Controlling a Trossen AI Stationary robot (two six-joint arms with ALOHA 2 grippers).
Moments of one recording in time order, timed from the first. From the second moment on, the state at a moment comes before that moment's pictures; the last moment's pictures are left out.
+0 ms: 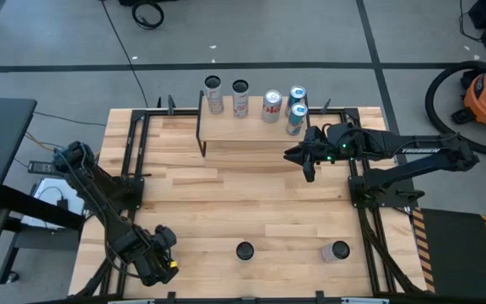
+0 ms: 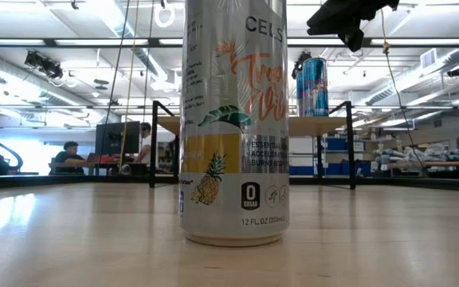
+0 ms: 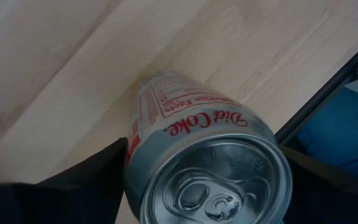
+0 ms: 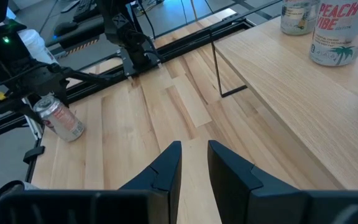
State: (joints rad) left arm -0.93 1.51 1.04 -0.79 -0.07 -1.71; right arm -0.05 0.95 0.89 -0.37 0.08 0.36
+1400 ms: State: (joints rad) left arm -0.43 1.50 1.37 -1.21 0.09 -1.16; right arm -0.06 0.95 0.89 -0.32 0.09 0.25
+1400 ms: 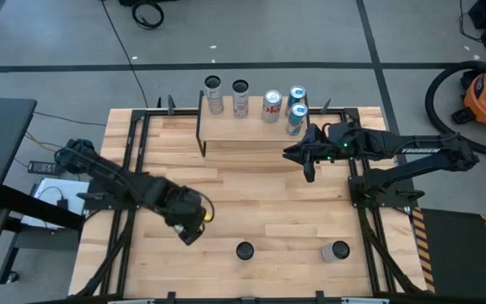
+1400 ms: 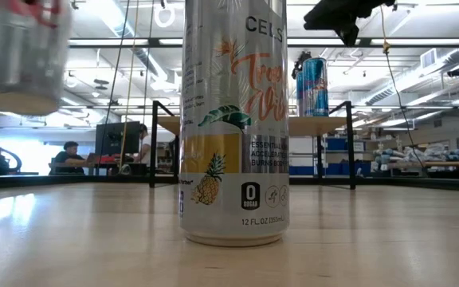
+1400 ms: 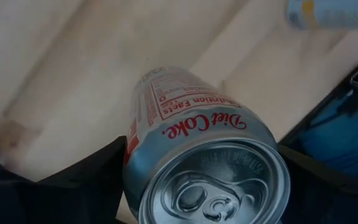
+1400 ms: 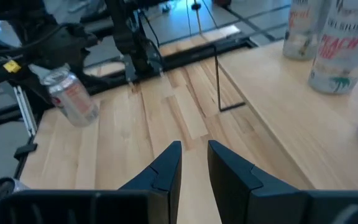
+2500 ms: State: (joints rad) left arm 0.23 1.54 1.58 -1.31 0.05 -0.54; right arm -0.05 0.98 0.89 -0.15 0.05 0.15
